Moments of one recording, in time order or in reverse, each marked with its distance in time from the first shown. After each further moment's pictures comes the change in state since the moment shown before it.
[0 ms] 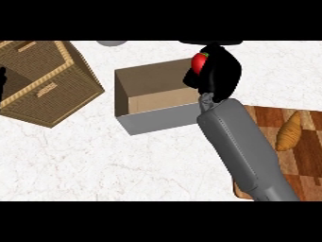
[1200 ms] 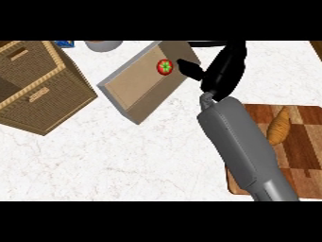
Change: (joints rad) left arm 0.029 -0.004 0.057 0.022 -0.008 -0.024 -0.003; right arm -0.012 0.003 -0.029 0.091 -0.069 -0.582 -0.134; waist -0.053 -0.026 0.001
